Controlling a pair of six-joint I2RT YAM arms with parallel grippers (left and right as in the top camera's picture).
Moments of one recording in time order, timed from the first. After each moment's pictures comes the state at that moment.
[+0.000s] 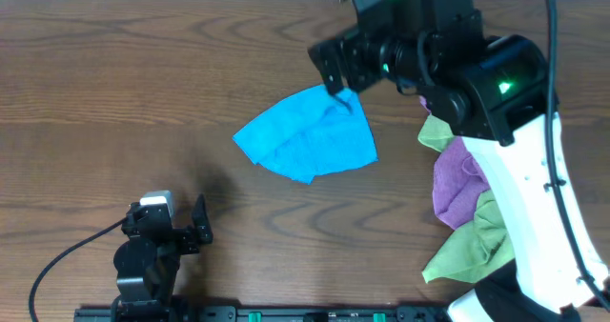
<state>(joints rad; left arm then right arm) 0.04 0.01 0.15 -0.58 0.06 -0.12 0.54 1.73 2.27 -1.28 -0.05 0.01</state>
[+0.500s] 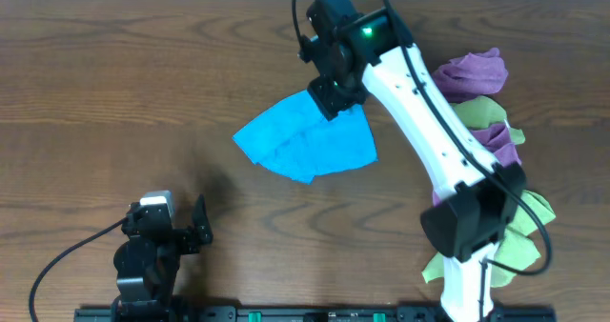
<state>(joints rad) 0.04 0.01 0.15 -0.58 0.06 -0.12 0.51 2.11 2.14 -1.43 0.00 -0.06</state>
